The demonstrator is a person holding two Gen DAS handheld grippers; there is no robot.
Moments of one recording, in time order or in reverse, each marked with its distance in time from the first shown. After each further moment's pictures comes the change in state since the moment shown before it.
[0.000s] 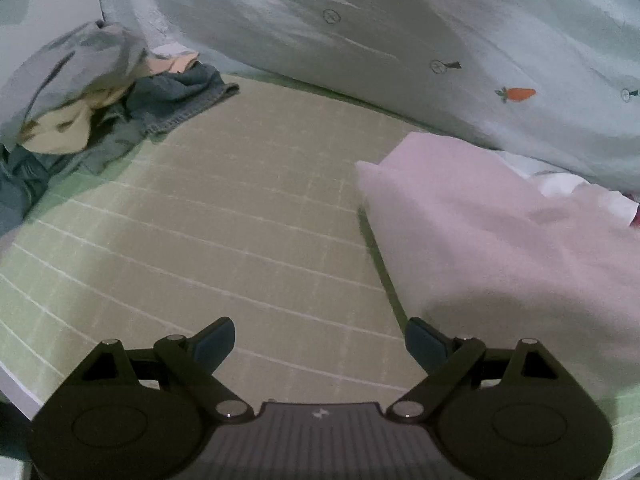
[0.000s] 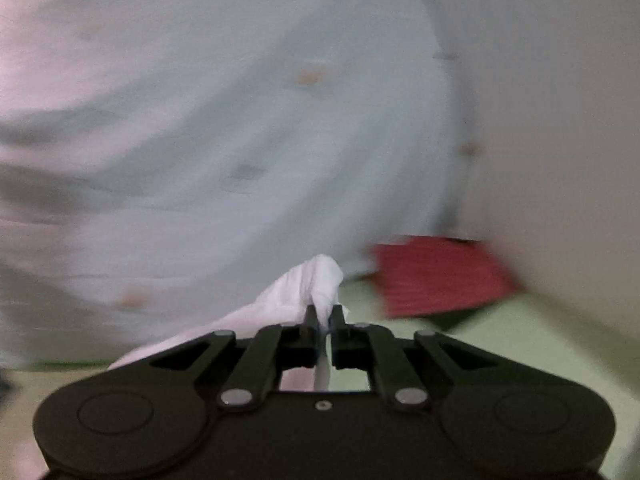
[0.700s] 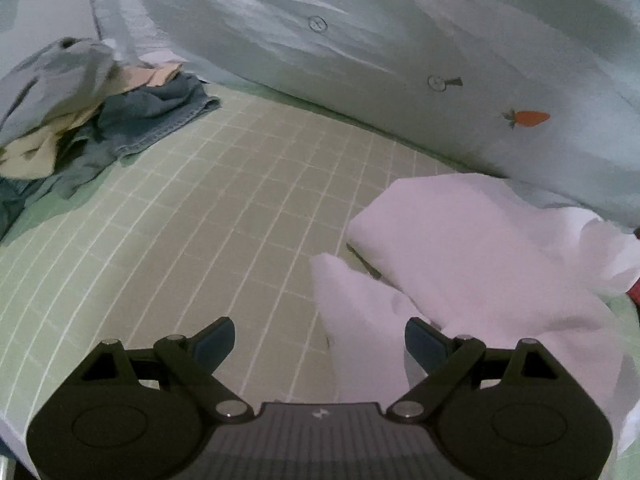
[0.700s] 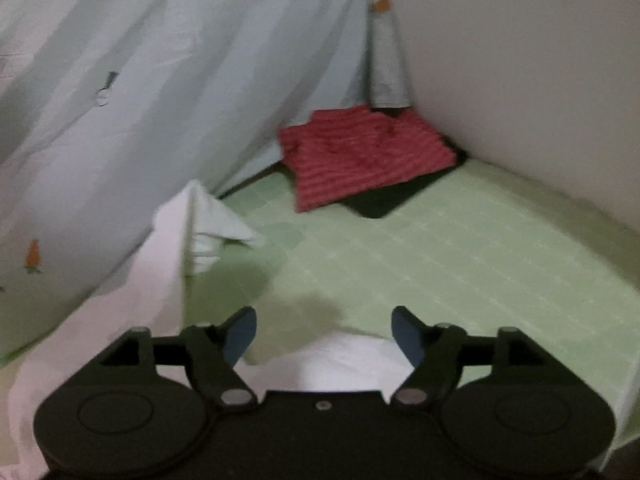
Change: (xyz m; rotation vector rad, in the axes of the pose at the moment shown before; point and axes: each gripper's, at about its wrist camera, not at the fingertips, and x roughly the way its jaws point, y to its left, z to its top) left arm 0.040 -0.053 0.063 -0.044 0.001 0.038; right arm 0.103 -0.049 -0.046 0.209 0.278 0.030
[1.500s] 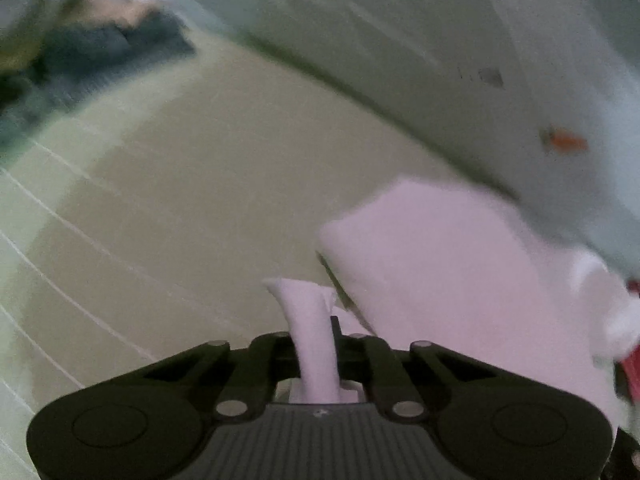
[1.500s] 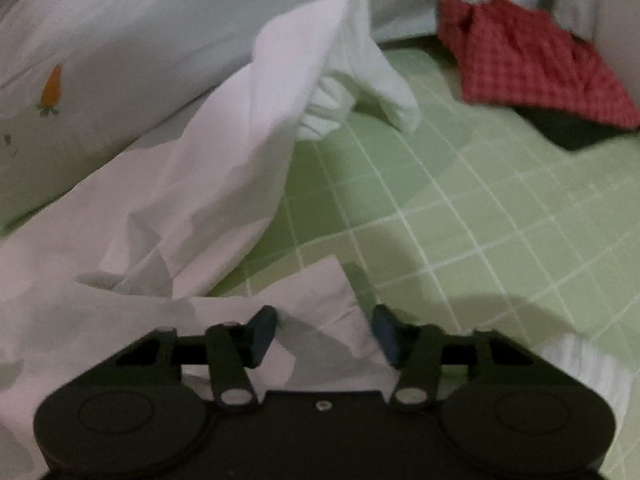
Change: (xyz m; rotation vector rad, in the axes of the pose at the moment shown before) left arm 0.077 0.007 0.044 -0.163 0.053 -0.073; right arm 0.118 0.095 -0.033 -0.318 0.308 0.155
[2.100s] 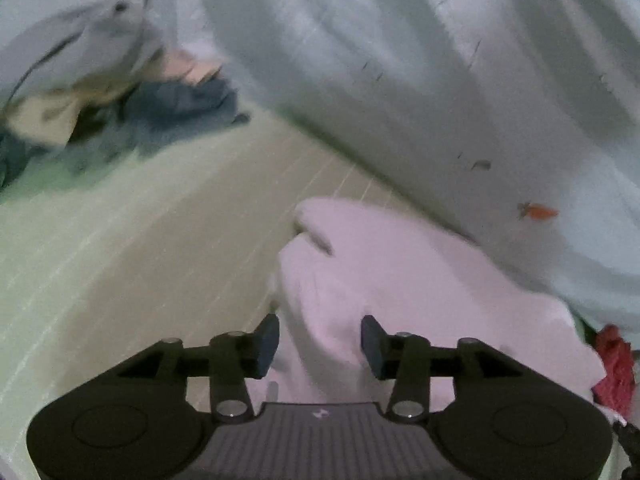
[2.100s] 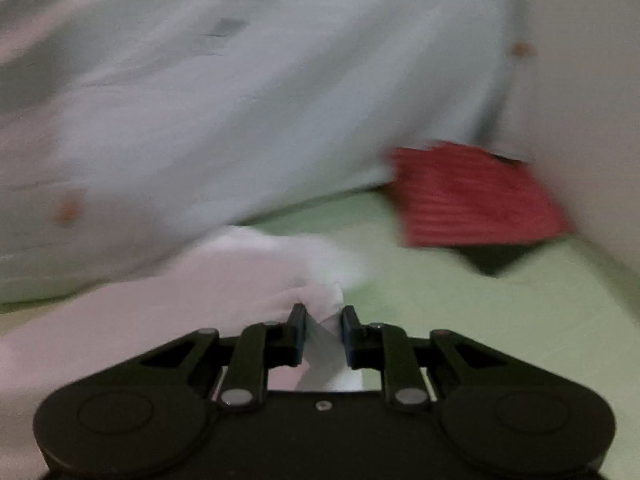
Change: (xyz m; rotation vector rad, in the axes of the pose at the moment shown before) left arm -0.085 0.042 -0.027 -0.084 -0.136 -0.034; right arm -0.079 -0.026 0.016 0.079 -0.323 -0.265
